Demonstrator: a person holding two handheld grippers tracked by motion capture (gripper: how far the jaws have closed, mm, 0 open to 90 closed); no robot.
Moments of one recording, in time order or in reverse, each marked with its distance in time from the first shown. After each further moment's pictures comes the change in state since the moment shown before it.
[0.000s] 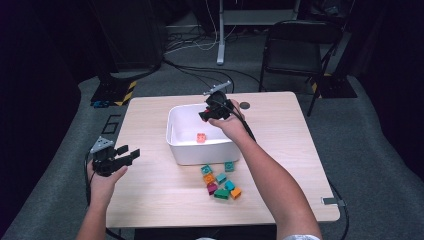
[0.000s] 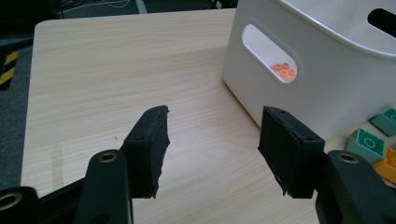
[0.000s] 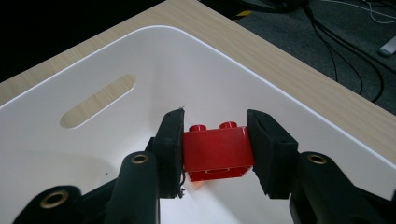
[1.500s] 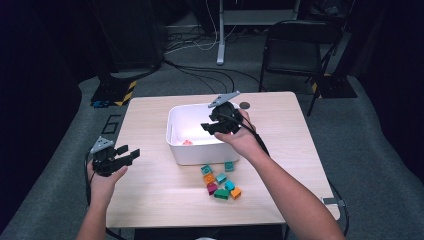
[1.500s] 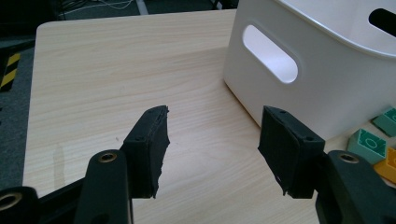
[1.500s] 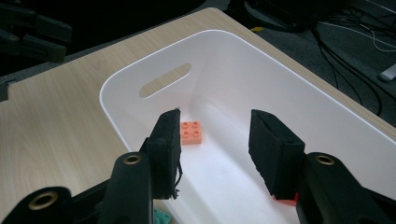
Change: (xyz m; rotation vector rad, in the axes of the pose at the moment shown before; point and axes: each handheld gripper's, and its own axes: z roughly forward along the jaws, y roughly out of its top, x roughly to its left) left arm 0.000 0.000 0.000 -0.002 0.005 0.006; right arm 0.047 -0.022 -0.079 -0.052 0.031 -0.092
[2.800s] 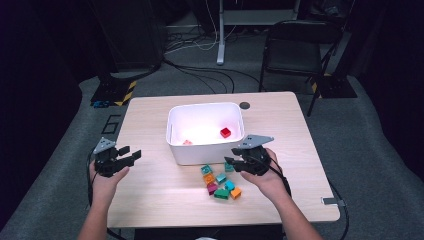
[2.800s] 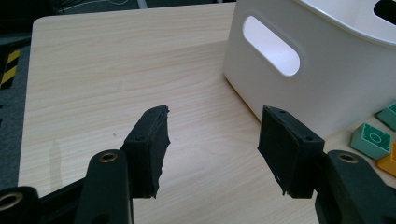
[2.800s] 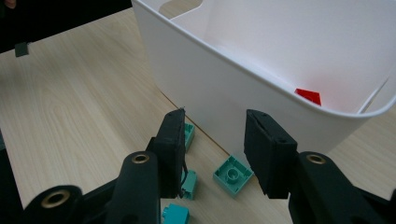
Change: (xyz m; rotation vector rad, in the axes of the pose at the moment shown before) left arm -0.002 -0.003 0.004 0.025 0.004 0.011; right arm 0.024 -0.120 -0.038 -0.052 -0.006 0.061
